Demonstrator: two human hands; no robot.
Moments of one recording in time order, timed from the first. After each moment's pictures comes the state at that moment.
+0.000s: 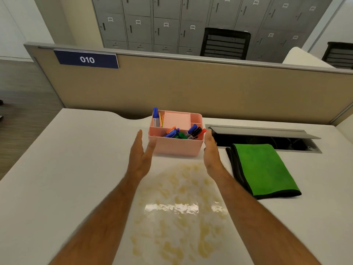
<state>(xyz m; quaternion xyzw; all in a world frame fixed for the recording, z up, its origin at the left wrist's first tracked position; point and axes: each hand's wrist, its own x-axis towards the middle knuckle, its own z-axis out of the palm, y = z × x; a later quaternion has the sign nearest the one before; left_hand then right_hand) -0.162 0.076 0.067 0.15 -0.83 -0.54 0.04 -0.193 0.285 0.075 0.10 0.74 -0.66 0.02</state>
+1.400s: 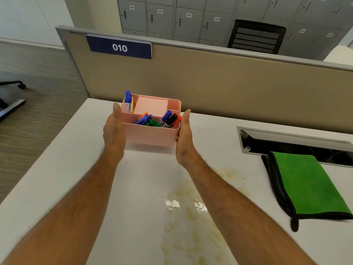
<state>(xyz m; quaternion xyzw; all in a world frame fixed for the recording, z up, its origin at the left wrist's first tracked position) -0.204 -0.074 0.094 0.32 -0.67 -0.64 0.17 -0.218 0.093 0.095 0.02 0.63 -0.77 0.14</state>
